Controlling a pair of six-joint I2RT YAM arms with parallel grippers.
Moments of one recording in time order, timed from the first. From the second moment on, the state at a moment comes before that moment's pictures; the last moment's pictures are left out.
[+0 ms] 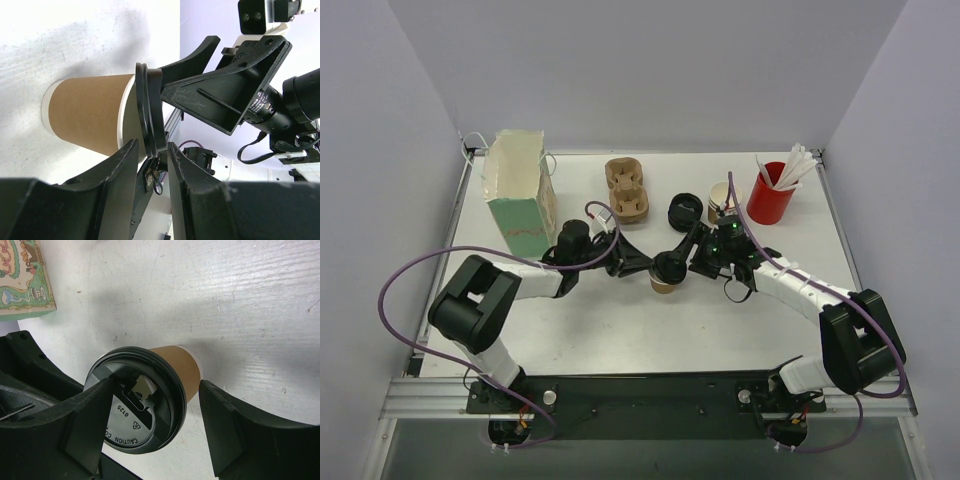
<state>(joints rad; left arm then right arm) -0.52 1.69 0.69 0.66 0.66 -1.22 0.45 1.40 0.72 -0.05 -0.19 0.84</state>
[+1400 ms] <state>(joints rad) -0.48 1.67 0.67 0.49 0.63 -1.11 0.49 1.40 0.78 -0.14 -0.14 0.79</state>
